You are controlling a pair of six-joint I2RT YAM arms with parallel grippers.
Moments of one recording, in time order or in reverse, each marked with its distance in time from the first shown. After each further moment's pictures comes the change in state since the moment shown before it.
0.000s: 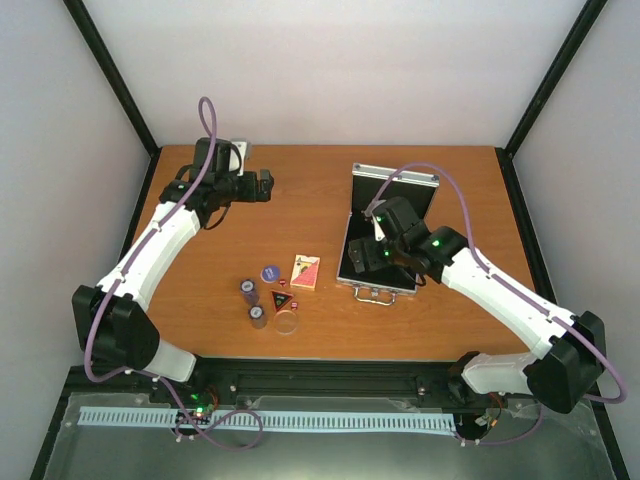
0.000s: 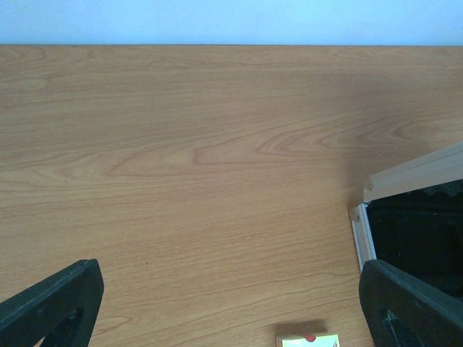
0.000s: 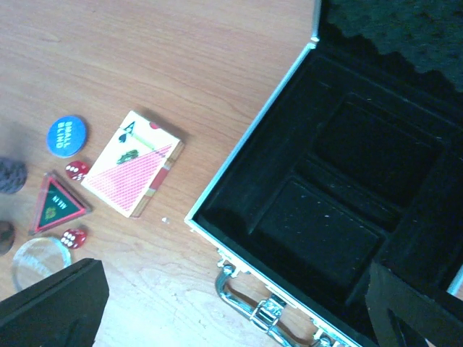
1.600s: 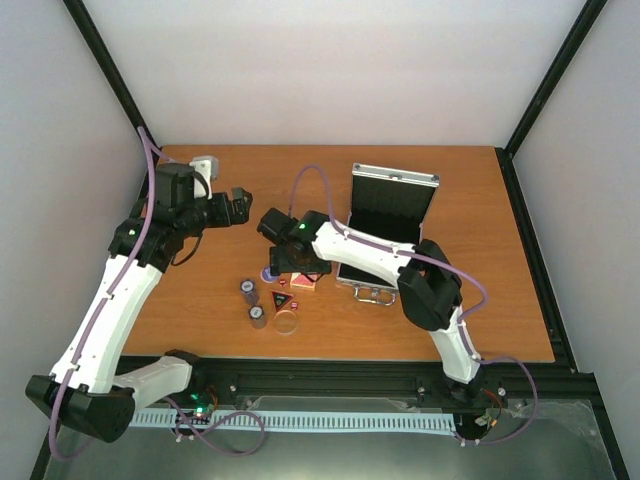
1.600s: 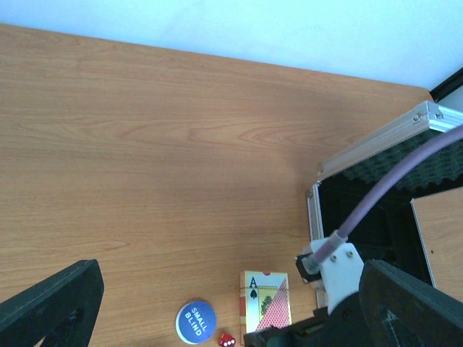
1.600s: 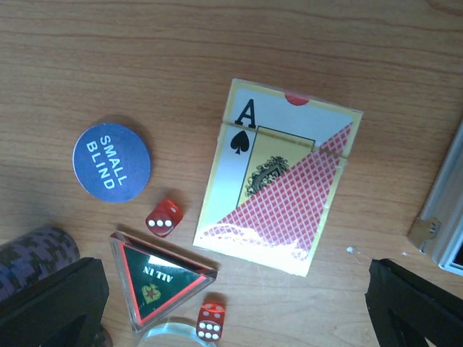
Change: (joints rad) left arm 0.000 -0.370 -0.084 -0.203 -0.004 -0.131; right arm 0.303 0.816 0.678 -0.267 0.069 0.579
